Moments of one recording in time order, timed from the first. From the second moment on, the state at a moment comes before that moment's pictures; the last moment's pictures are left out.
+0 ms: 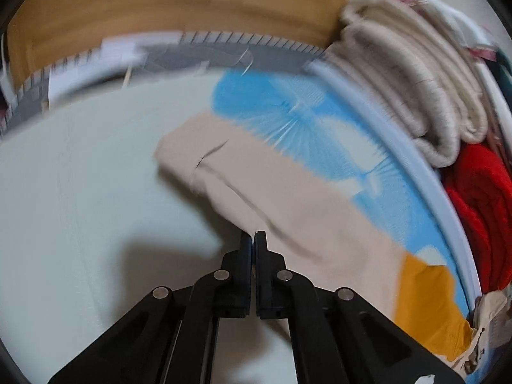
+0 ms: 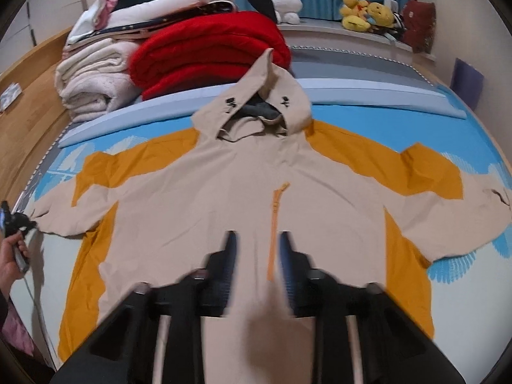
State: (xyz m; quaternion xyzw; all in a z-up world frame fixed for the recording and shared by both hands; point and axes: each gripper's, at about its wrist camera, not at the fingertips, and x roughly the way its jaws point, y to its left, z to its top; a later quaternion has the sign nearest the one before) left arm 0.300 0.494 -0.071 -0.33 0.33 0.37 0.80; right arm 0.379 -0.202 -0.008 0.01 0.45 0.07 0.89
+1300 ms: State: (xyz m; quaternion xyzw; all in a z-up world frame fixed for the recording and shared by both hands) left arm 0.334 0.044 -0.015 -0.07 0.52 0.05 0.85; right arm 0.380 -0.239 -0.022 0.15 0.46 0.07 0.87
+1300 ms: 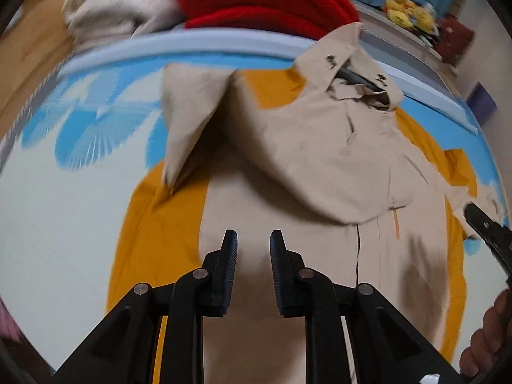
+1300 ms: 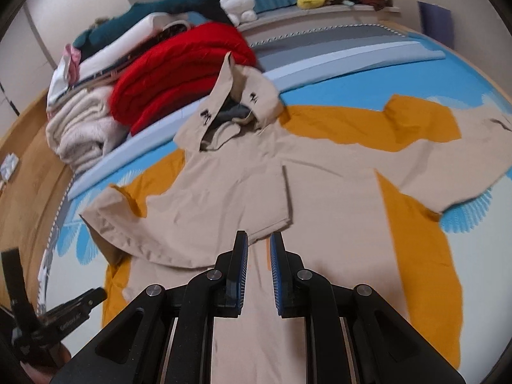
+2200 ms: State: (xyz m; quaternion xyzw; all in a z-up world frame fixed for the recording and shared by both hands) left arm 0.375 0.059 -0.021 -0.10 0.53 0.05 0.84; right arm 0.458 -0.237 -0.129 0.28 0.52 0.05 0.81
